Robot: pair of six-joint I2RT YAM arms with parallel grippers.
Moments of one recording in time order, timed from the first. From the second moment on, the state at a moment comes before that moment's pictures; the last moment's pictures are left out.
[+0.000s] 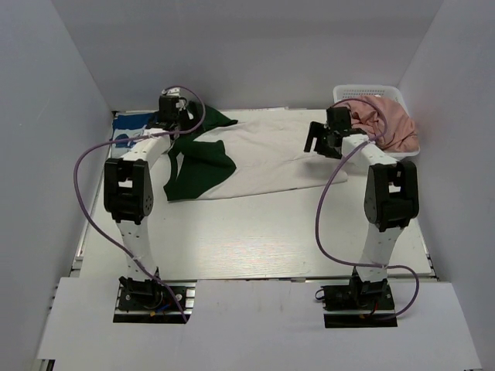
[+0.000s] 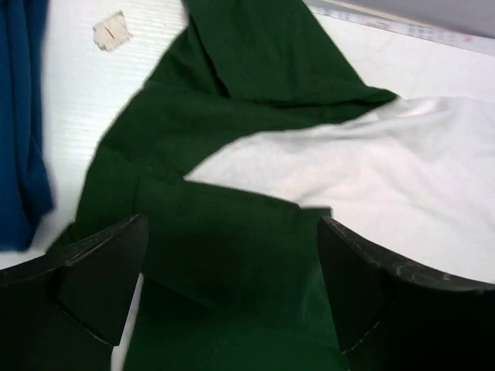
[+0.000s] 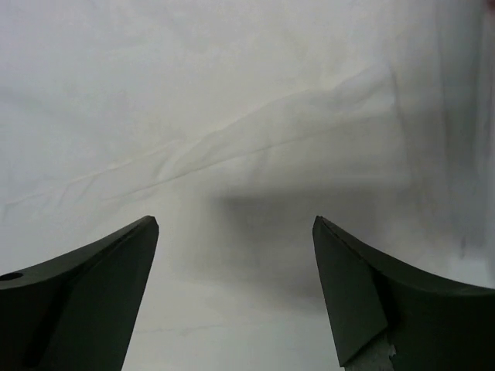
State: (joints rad) left arm -0.13 2.10 1.68 -0.19 0.02 -0.32; right arm 0.17 1.97 1.49 -0.40 -0.01 0.33
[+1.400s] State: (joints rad) left arm -0.19 0.88 0.63 -0.53 0.16 -0.69; right arm 0.52 1.04 0.68 -0.38 -0.12 0.55
